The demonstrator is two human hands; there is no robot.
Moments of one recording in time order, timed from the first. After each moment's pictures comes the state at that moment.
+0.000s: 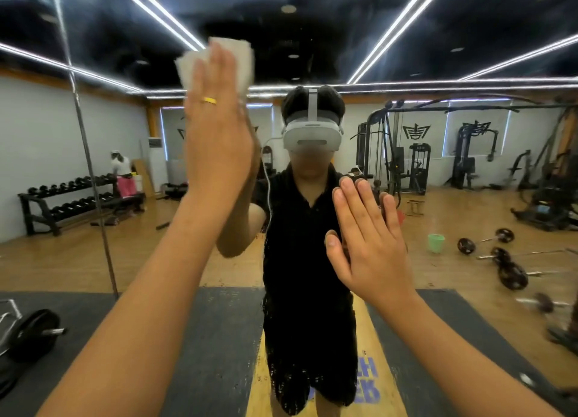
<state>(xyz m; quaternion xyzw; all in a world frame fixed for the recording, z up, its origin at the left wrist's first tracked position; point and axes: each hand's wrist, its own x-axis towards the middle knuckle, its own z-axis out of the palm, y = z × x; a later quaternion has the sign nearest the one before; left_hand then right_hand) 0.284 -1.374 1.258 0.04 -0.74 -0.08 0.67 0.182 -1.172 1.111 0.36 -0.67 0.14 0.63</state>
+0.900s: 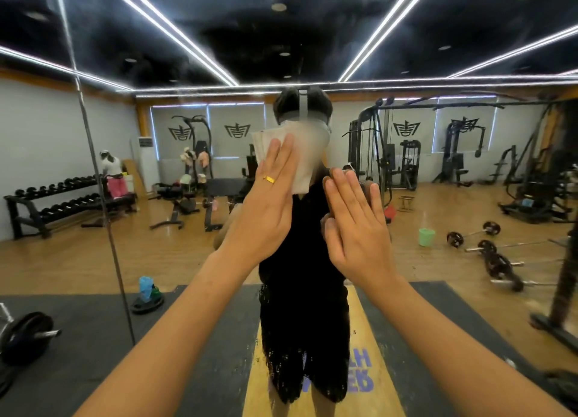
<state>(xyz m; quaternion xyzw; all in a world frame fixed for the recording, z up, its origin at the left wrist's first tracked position) 0.284 -1.343 1.169 -0.19 -0.83 -0.11 0.52 0.198 -1.171 1.121 0.39 -0.67 0.23 0.59</state>
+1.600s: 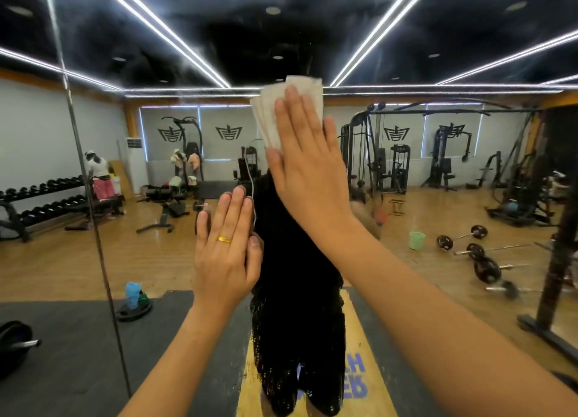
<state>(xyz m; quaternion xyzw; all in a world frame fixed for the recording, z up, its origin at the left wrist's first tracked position) 0.279 -1.399 1.091 -0.02 -0.74 0.06 0.67 0.226 -1.251 1.219 0.35 -0.70 0.19 0.60</state>
